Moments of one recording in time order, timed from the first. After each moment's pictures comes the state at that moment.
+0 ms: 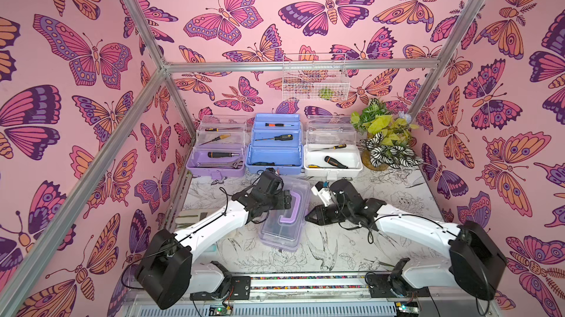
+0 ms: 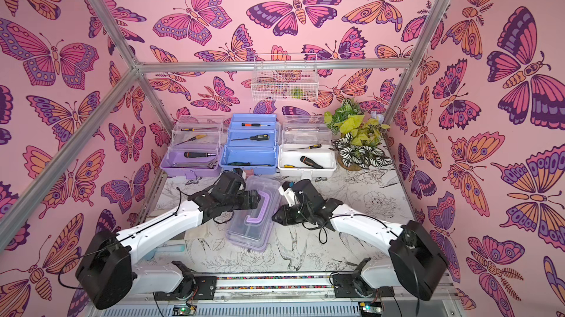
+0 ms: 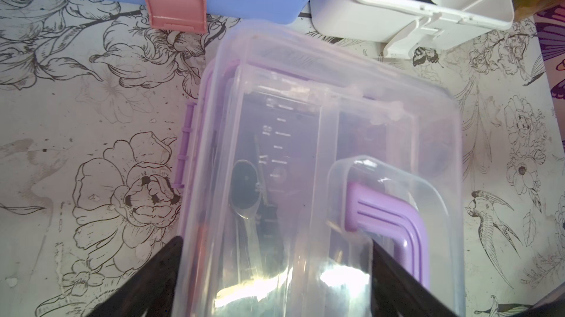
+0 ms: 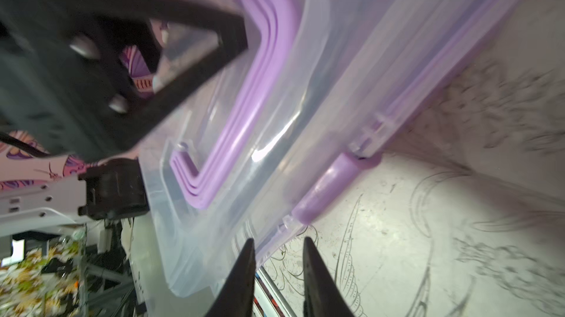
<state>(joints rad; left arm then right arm) -0.62 1.32 0.85 -0.43 -0.02 -0.58 0.73 1.30 0.77 -0.26 -0.46 0.62</state>
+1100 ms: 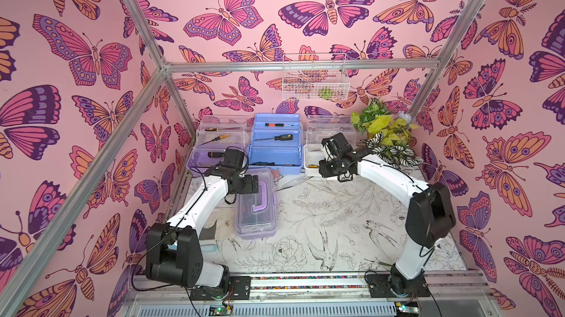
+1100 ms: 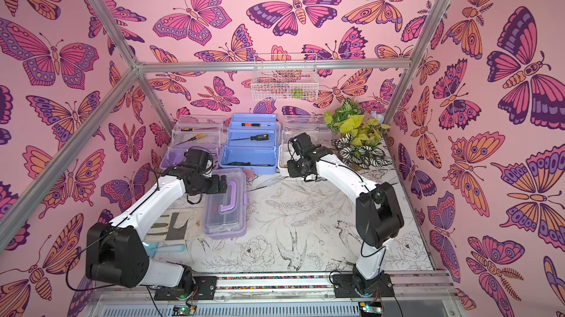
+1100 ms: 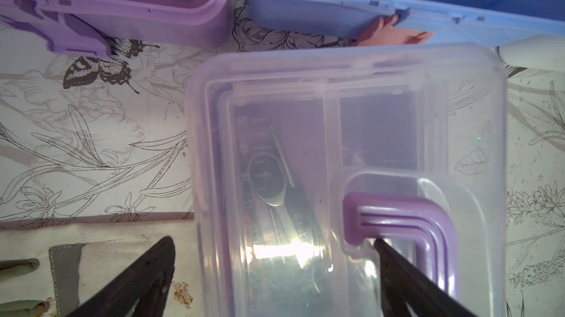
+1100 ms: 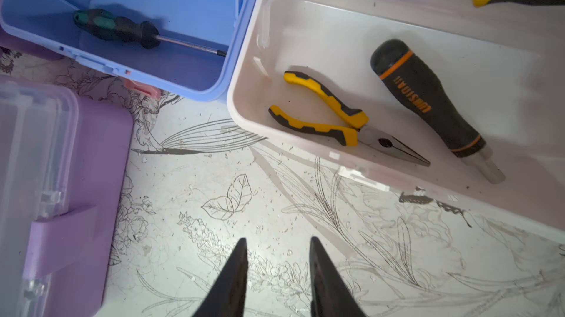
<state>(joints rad) -0.18 1.44 1.10 -0.80 0.01 -0.22 0.52 1.83 1.51 -0.70 -0.03 0.27</state>
